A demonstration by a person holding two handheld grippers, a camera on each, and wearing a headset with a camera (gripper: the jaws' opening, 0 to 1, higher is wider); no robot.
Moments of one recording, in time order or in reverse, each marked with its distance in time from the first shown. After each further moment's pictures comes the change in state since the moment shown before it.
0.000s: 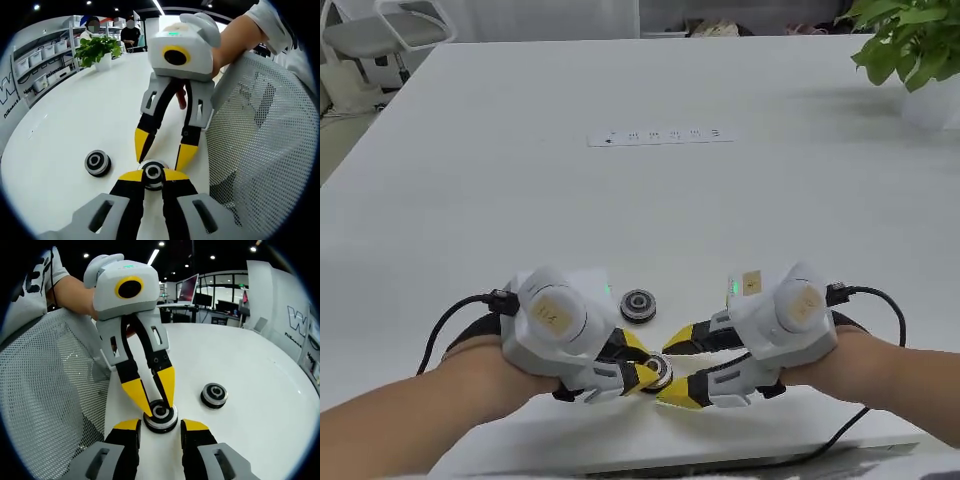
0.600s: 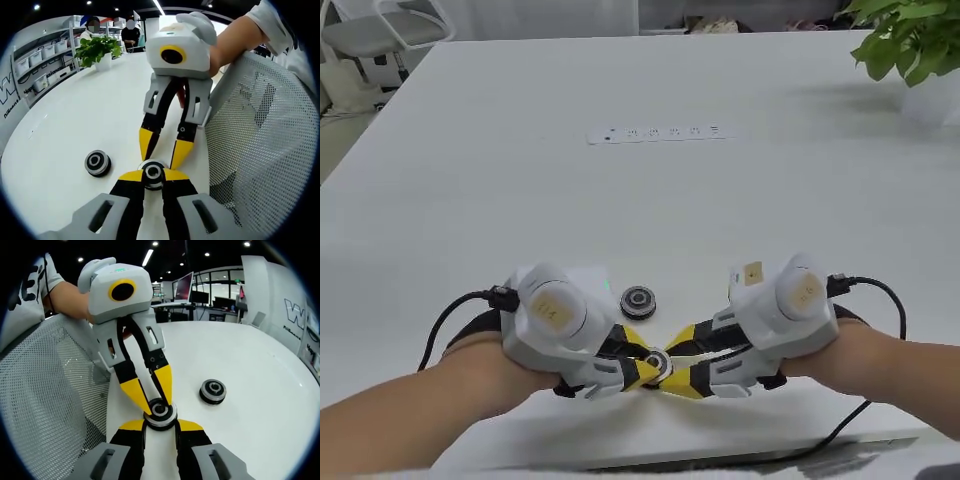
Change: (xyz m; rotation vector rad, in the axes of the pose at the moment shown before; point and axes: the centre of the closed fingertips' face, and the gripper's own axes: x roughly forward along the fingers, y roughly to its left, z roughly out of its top) left arm 0.000 -0.001 0.000 -0.001 0.000 0.002; right arm -0.006 0.003 -0.001 0.052 0.001 0.010
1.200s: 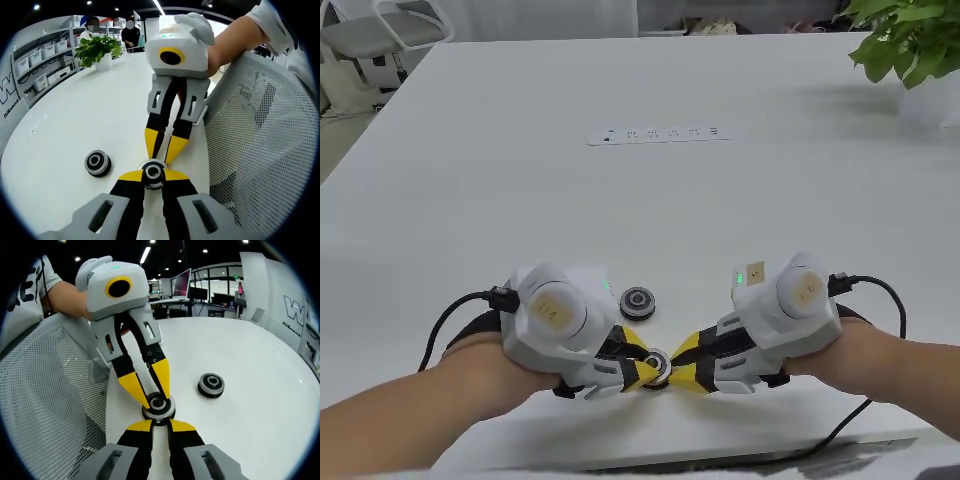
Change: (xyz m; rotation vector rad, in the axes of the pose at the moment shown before) left arm 0.000 0.000 0.000 0.000 0.001 0.001; right arm -0.003 -0.002 -0.007 0.016 0.029 -0.004
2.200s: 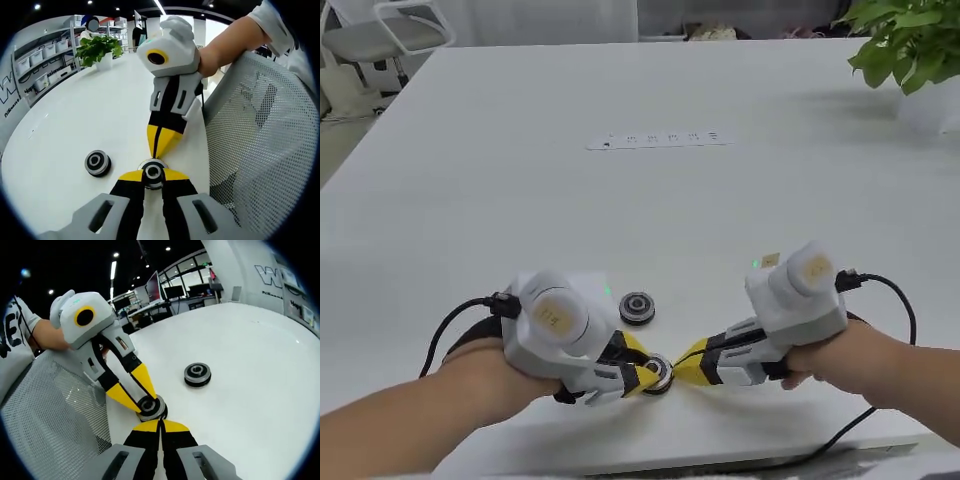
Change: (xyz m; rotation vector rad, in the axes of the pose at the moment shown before) left arm 0.001 0.000 -0.001 -0.005 0.002 0.007; right arm -0.008 -0.010 -0.001 0.300 -0.073 0.011
